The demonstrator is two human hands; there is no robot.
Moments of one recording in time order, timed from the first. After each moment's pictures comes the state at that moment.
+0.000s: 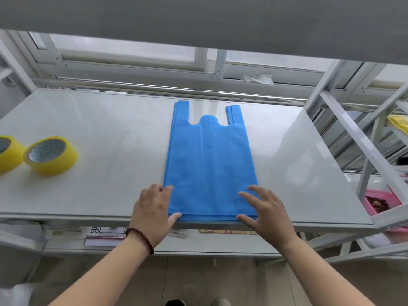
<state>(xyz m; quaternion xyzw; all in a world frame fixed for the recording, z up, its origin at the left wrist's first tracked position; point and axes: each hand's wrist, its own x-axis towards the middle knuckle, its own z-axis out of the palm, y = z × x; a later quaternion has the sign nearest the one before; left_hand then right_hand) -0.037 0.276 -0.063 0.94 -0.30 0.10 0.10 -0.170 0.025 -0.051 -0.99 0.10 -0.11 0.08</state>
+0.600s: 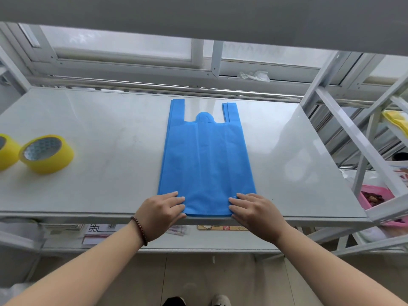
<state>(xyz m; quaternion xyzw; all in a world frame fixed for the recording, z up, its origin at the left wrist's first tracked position) -0.025 0.271 -0.074 0.78 -0.60 0.15 0.12 -0.163 0.022 -0.053 -0.99 -0.12 -0.02 -0.01</state>
